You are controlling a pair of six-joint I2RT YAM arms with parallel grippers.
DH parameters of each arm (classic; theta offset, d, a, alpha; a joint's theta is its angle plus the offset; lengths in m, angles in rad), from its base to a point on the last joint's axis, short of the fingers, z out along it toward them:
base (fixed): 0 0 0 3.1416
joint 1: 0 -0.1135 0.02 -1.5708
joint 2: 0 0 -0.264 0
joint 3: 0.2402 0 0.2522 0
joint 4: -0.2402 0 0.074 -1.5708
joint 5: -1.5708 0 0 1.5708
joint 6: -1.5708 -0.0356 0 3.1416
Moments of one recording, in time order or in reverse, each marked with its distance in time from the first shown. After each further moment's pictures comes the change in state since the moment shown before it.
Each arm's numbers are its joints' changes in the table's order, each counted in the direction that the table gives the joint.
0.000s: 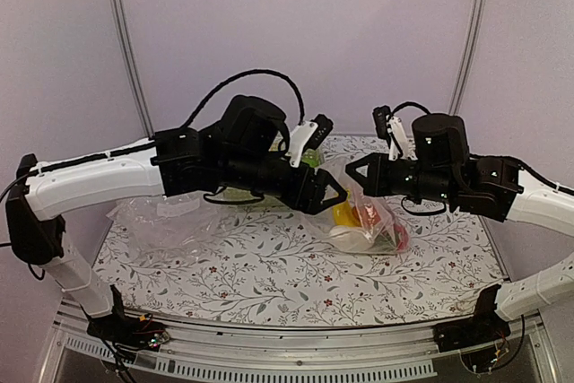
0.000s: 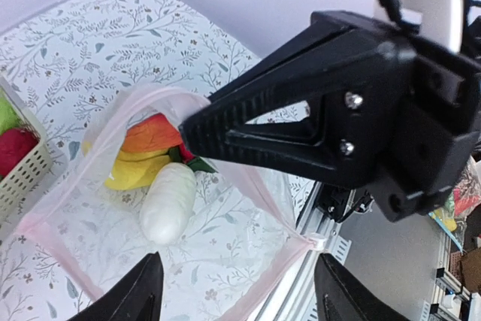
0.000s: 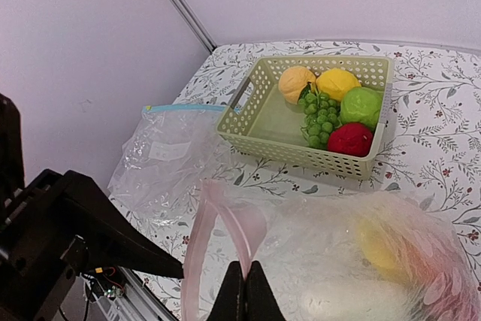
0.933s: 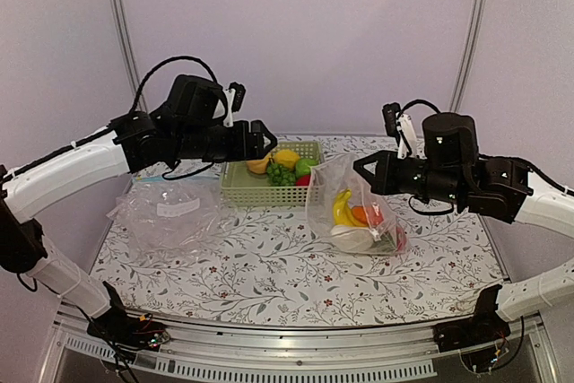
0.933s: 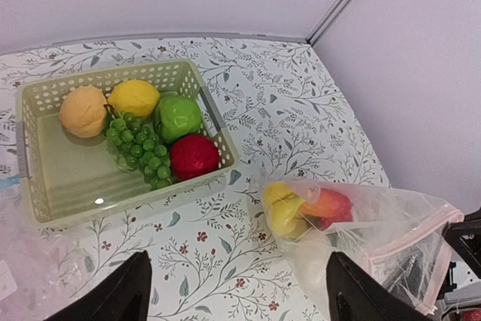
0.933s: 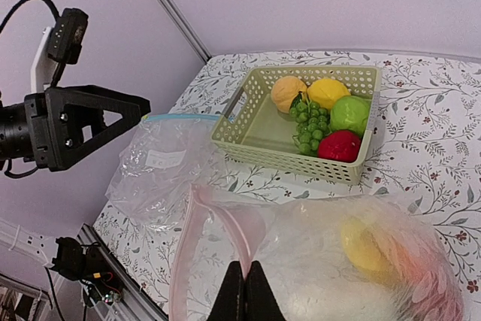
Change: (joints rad) left arm -0.290 0.211 -0.130 -0.041 0.243 0.149; right arm 0.000 0.045 -0.008 -0.019 -0.037 0.006
